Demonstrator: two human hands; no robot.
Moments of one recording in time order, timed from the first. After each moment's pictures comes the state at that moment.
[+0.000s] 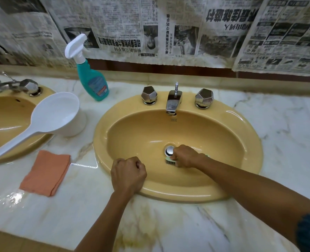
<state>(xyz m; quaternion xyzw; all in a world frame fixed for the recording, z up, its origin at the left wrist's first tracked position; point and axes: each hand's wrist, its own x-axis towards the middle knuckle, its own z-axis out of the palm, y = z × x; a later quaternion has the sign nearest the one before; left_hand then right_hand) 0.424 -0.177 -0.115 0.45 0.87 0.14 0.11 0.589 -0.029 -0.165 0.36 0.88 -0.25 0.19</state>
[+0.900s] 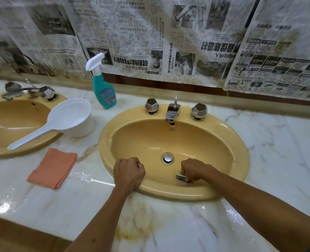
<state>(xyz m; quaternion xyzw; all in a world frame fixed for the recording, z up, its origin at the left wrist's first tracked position) 0.427 -0.182 -0.106 0.46 0.87 0.14 0.11 0.628 -0.045 -0.139 0.39 0.84 -0.26 0.27</state>
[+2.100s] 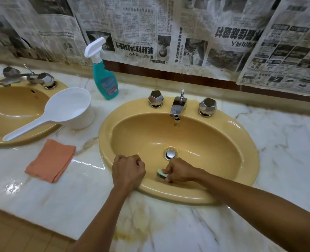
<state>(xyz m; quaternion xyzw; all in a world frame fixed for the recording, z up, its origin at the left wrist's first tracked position) 0.430 -0.183 -0.105 0.44 0.87 0.19 0.12 0.593 -0.062 -0.161 0.36 0.81 -0.41 0.18</state>
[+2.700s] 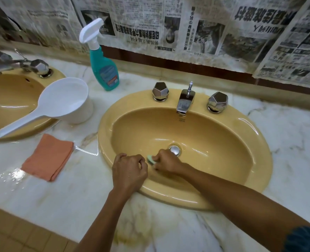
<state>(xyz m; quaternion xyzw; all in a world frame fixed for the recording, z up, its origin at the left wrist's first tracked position) 0.418 -0.182 -0.122 0.50 0.84 0.18 0.12 0.529 -0.055 -0.186 0.36 0.84 -0.39 0.10</state>
